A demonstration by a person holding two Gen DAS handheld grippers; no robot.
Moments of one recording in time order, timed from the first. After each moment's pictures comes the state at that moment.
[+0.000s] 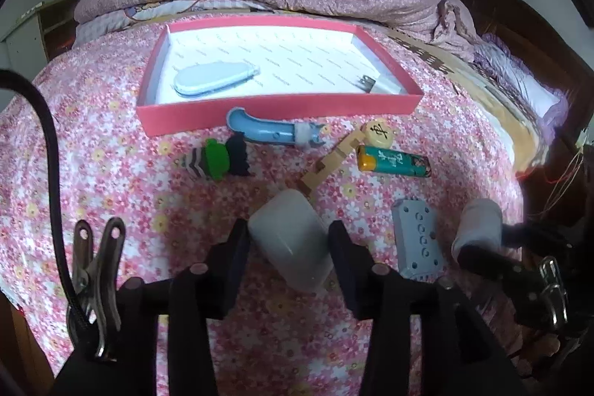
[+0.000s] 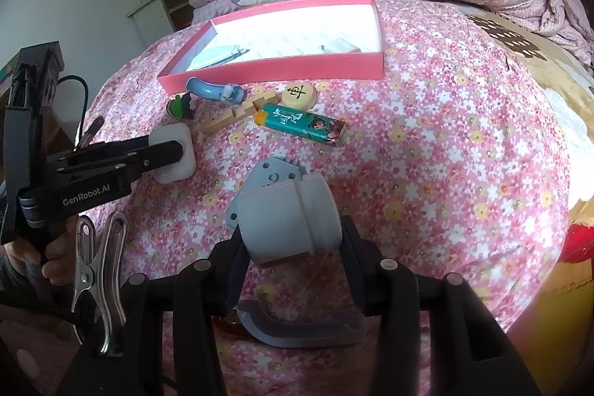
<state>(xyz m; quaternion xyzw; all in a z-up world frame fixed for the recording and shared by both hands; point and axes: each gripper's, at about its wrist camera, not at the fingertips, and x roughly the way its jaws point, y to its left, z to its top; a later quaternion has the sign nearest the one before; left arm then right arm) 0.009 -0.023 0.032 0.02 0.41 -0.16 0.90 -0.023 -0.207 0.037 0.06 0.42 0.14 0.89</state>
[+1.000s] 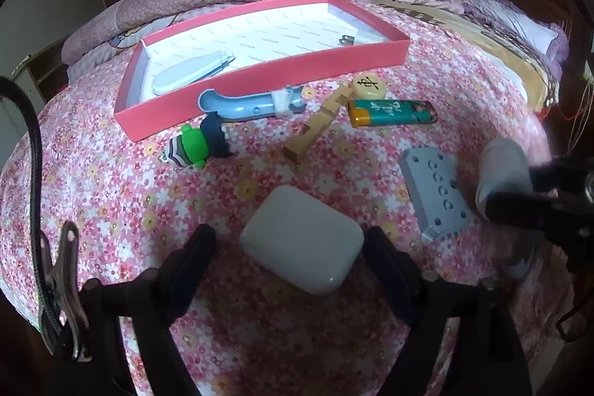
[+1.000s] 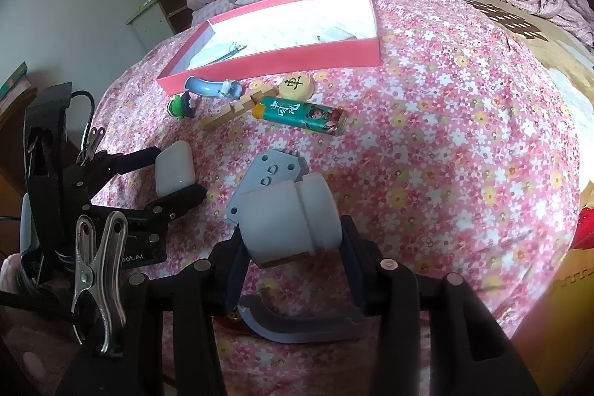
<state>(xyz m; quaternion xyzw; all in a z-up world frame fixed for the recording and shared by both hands) -0.004 -0.045 0.009 0.14 0.39 -0.15 0.90 -0.023 -0.210 0.030 0.09 0.43 0.15 0.88</state>
